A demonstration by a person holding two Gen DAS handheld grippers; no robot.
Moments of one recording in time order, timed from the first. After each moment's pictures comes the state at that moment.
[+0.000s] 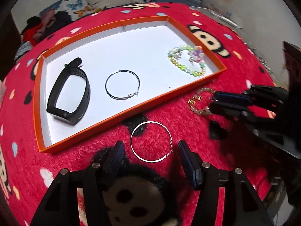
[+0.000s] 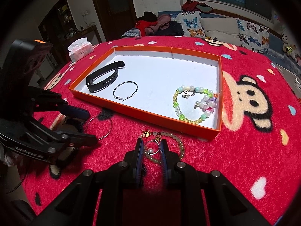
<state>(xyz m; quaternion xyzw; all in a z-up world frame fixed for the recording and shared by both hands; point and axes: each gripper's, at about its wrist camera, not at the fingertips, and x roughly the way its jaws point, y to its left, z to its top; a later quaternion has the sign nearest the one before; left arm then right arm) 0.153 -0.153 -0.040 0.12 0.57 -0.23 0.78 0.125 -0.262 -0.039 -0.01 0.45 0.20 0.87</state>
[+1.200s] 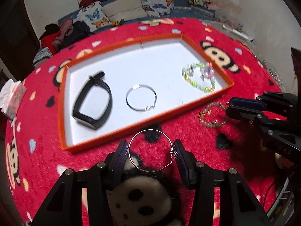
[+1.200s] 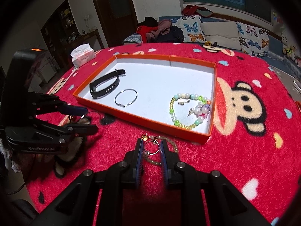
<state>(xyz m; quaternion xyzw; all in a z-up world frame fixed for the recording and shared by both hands) 0.142 -0.138 -0.010 0.11 0.51 -0.19 0.83 0.124 -0.271 -0.022 -0.01 0.43 0.20 0.88</state>
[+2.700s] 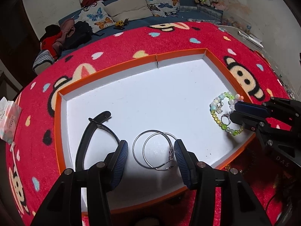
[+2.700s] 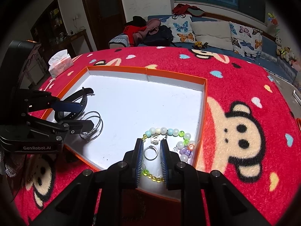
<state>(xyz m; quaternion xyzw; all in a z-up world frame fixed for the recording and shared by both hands) 0.240 -0.155 -0.024 0.12 0.52 -0.17 0.83 0.195 -0.276 -0.031 -0.02 0.44 0.16 0.88</state>
